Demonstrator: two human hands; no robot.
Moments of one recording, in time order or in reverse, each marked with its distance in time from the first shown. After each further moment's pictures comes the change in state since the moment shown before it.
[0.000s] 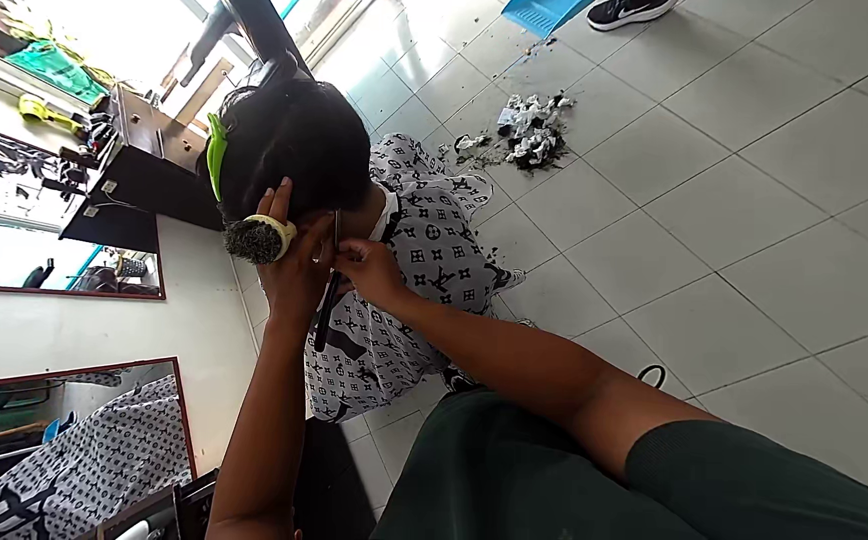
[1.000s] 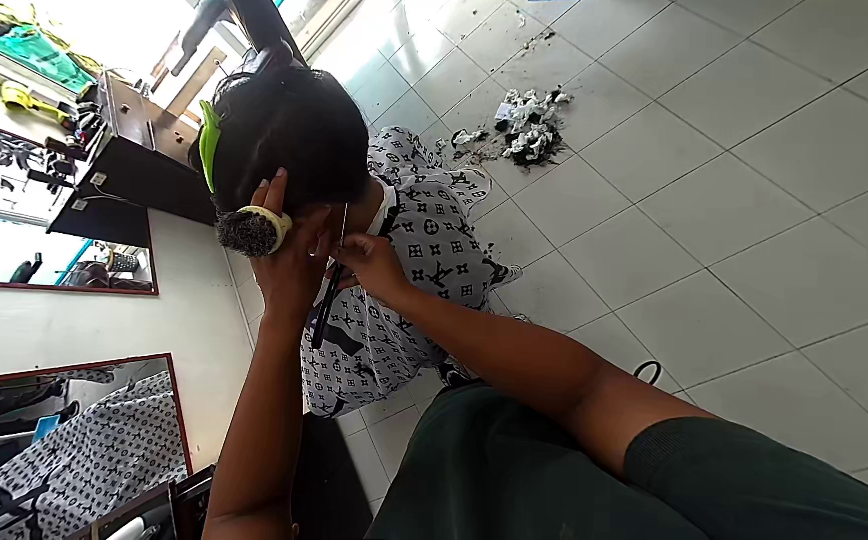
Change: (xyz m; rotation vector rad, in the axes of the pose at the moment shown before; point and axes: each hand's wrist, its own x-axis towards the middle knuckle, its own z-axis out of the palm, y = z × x) left_hand 0.002 -0.001 -0.002 0.005 0.003 0.004; right_hand 0.001 0.007 -0.004 0.174 0.011 0.052
